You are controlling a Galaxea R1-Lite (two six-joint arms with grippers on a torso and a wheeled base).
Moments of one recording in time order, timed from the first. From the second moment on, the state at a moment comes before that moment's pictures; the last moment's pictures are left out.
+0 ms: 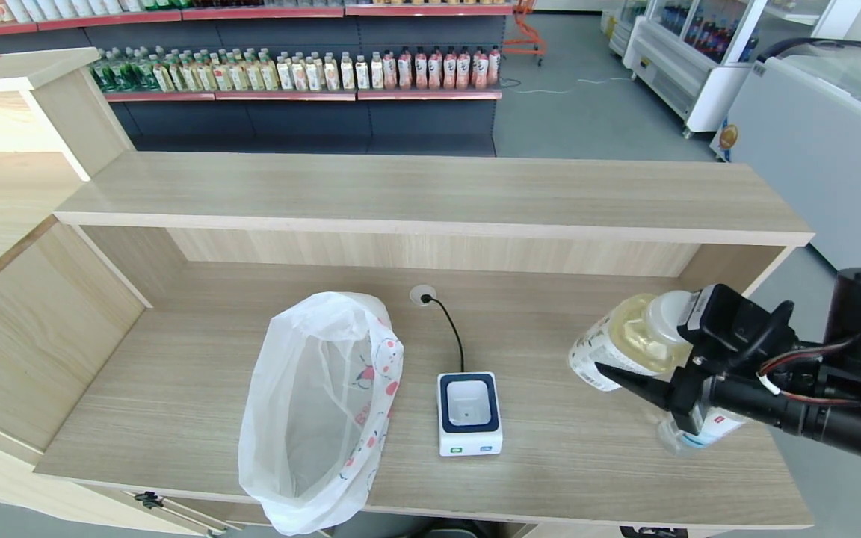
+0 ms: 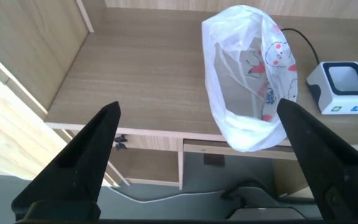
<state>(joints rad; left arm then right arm) 0.00 0.00 0.00 0.00 0.00 0.00 0.35 1.50 -0.47 -0.83 0.34 -0.72</state>
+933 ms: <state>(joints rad) 0.00 0.00 0.00 0.00 0.00 0.00 0.42 1.53 -0.35 -1.05 0.34 -1.03</state>
